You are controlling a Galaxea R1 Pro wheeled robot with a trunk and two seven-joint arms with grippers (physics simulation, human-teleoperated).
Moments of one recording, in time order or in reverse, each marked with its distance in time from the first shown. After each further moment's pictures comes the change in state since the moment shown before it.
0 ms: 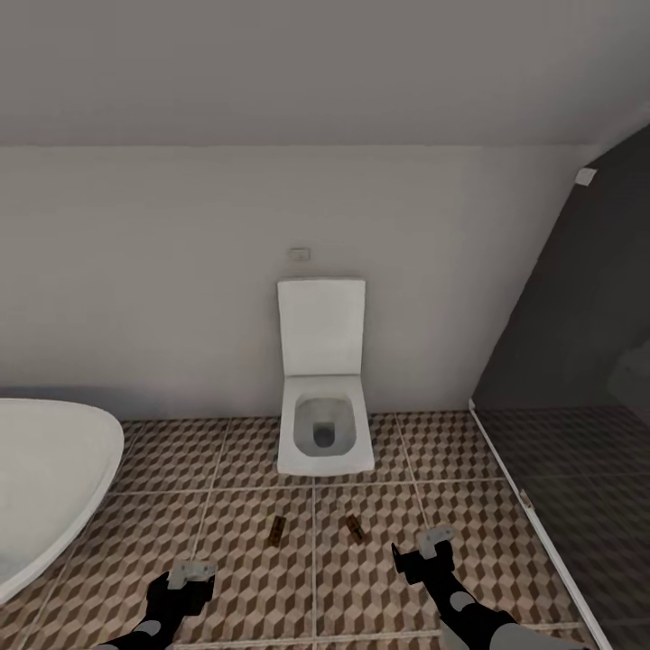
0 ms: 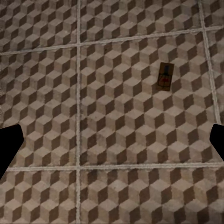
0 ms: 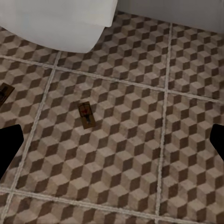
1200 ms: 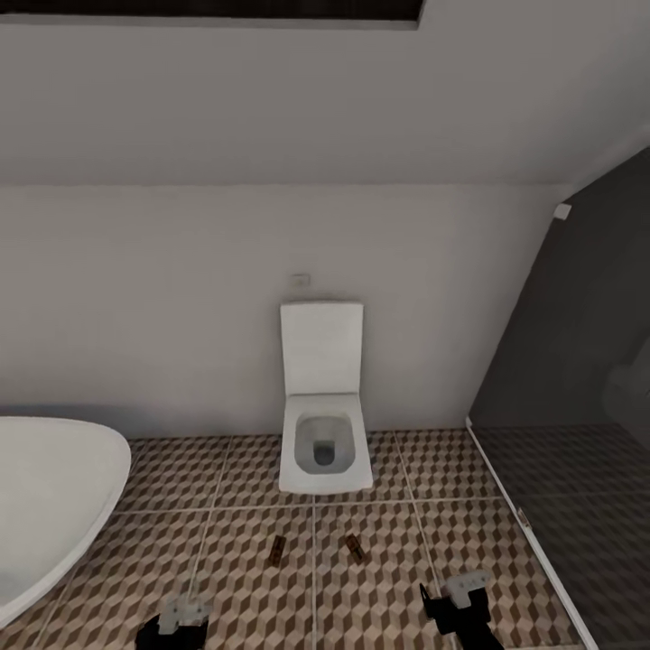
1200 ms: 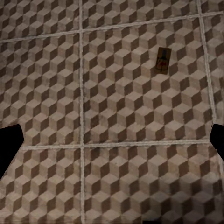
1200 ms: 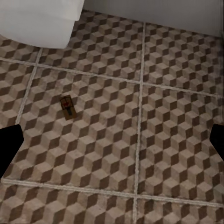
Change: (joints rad) left arm 0.093 -0.004 0.000 0.001 0.000 0.000 0.006; right arm 0.127 -0.071 -0.002 0.000 -0.048 -0.106 -0.003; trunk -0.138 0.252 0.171
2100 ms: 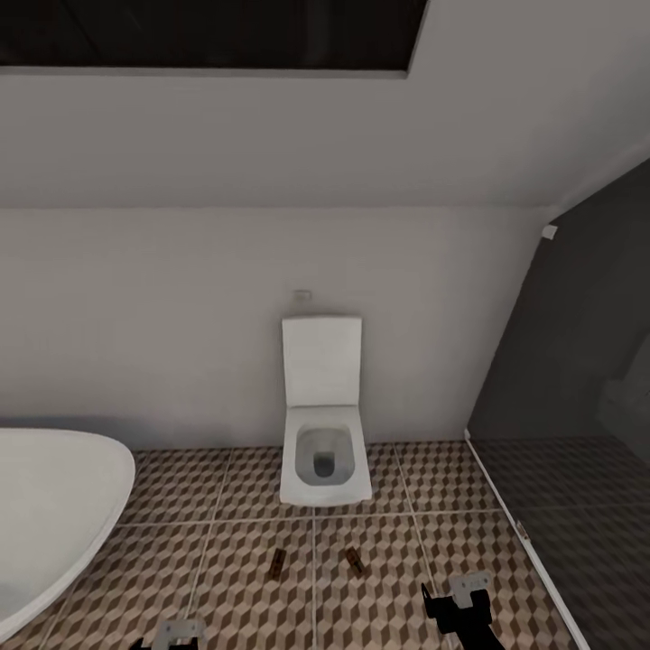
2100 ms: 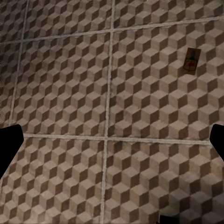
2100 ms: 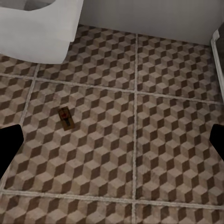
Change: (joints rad) left arm 0.040 -0.021 0.001 -0.001 0.006 -0.001 0.151; right arm 0.000 0.000 0.002 0.001 -0.037 0.004 0.002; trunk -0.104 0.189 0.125
